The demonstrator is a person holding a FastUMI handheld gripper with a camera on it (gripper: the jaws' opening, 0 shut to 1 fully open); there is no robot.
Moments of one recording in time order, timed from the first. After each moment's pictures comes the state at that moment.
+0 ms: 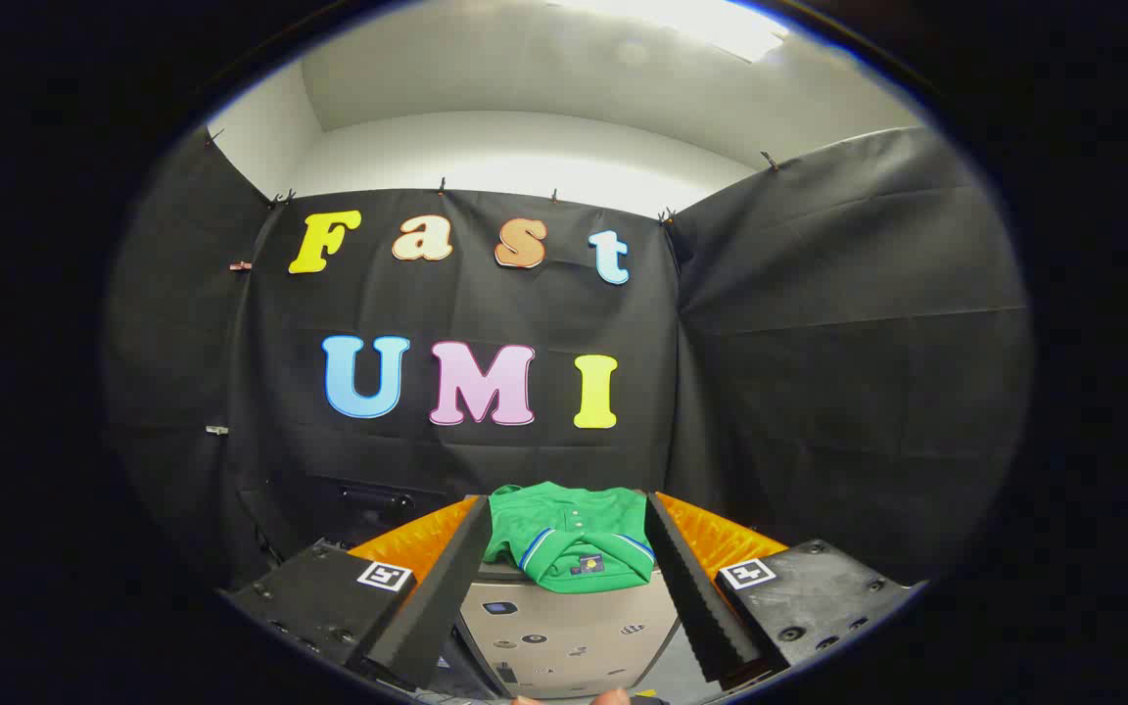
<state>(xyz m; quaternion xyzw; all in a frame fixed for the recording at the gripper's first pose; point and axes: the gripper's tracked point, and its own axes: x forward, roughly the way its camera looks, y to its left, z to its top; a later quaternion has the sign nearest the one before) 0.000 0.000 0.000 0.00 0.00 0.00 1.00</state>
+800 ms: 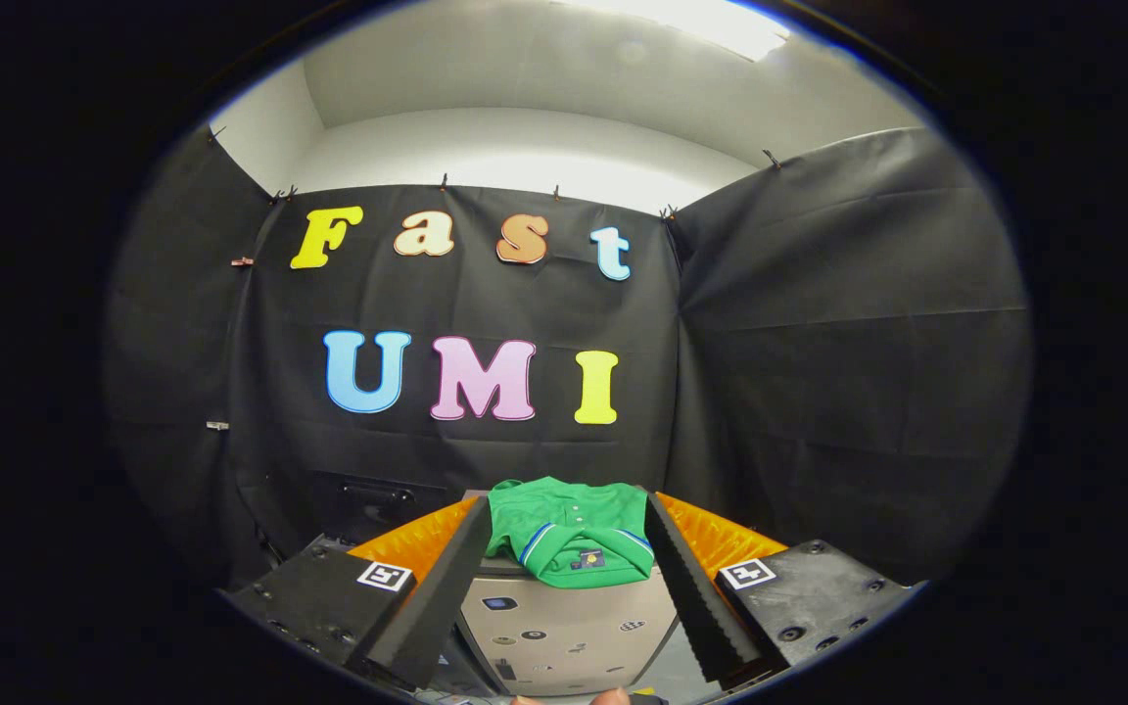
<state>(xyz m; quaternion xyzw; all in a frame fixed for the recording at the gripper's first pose) -0.004 0.007 -0.009 0.00 0.01 0.00 1.00</state>
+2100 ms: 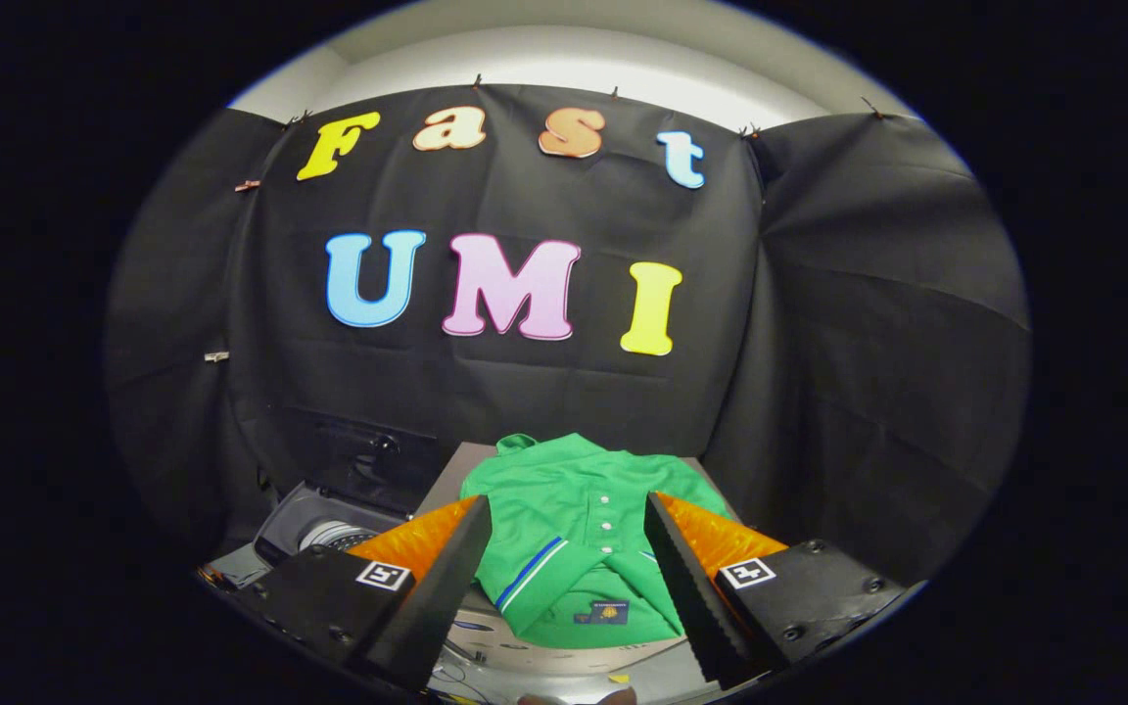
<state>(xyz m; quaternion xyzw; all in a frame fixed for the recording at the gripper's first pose) 0.206 0.033 -0.093 -0.05 0.19 0.08 0.98</state>
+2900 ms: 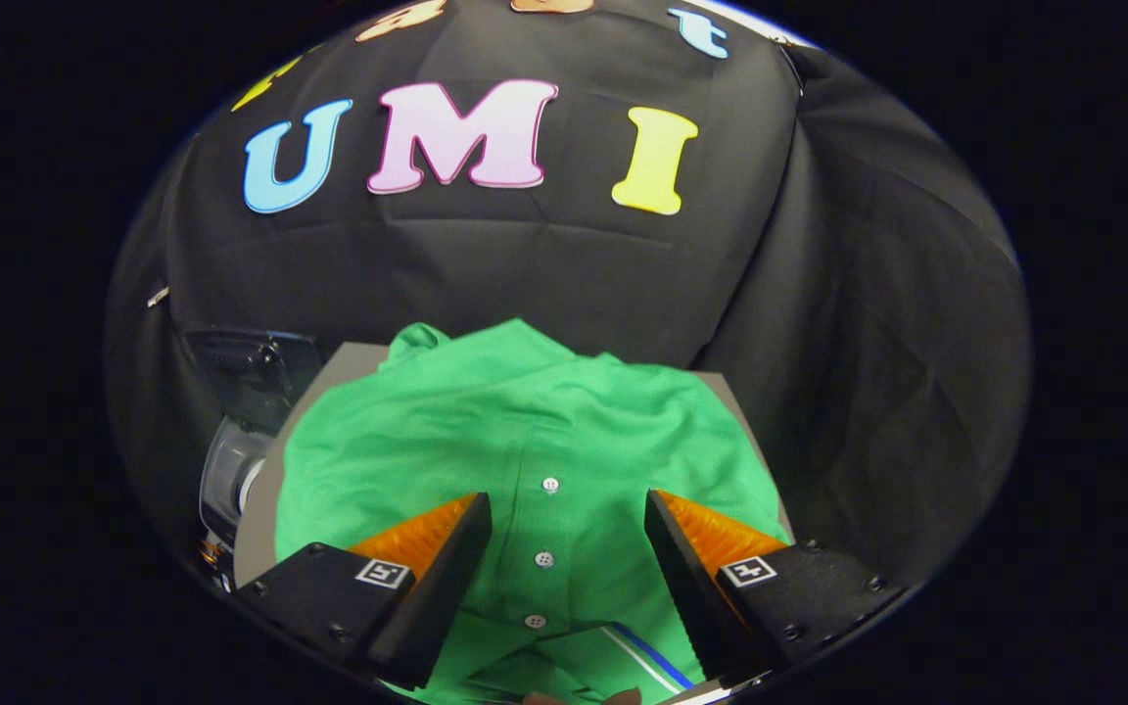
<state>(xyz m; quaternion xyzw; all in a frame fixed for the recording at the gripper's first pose) 0.325 -0.017 -0.234 -0.08 0.40 0.04 0.91</state>
